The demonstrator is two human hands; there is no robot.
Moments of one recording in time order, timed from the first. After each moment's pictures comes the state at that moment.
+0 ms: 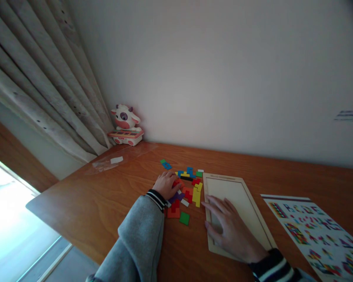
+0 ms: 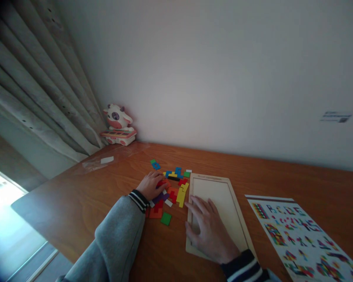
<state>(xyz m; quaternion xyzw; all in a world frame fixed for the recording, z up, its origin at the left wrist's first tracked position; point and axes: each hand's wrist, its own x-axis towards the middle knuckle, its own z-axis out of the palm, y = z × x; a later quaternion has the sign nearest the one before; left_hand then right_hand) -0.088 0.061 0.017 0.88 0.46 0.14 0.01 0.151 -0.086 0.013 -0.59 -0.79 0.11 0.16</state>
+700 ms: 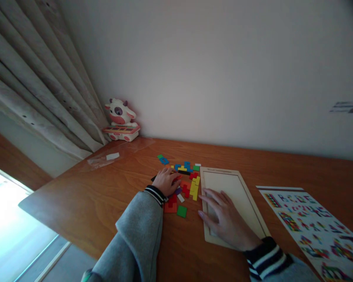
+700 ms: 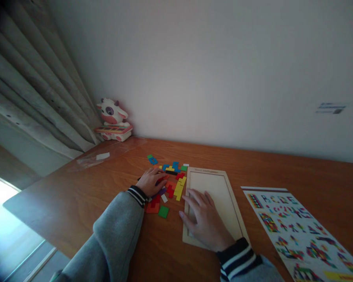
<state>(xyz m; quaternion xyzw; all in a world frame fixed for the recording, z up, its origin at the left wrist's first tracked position) -0.081 0.058 0.012 0.90 0.42 0.16 0.01 0.152 -0.084 0.000 -0.57 -0.79 0.08 0.21</state>
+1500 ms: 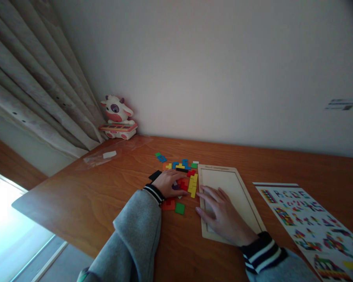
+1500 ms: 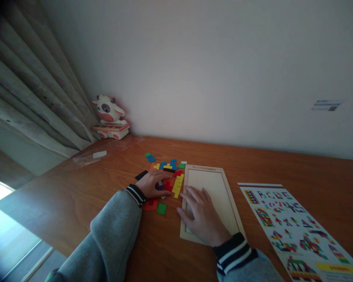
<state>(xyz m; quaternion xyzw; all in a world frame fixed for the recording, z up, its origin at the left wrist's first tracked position) -0.075 0.054 0.018 0.94 0.26 0.18 0.11 0.153 -0.083 -0.001 -0.57 -0.79 0.08 0.20</state>
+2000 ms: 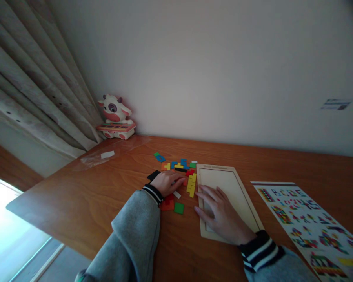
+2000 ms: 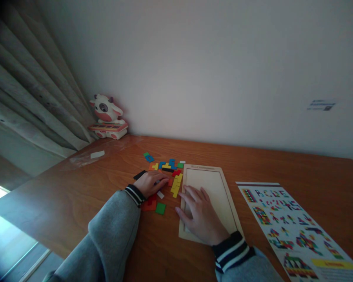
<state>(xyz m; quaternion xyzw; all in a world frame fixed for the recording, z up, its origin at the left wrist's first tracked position) -0.071 0.051 0.019 0.94 0.28 0.19 0.08 0.153 -0.083 -0.002 -0.58 -0.79 0.08 0.20</state>
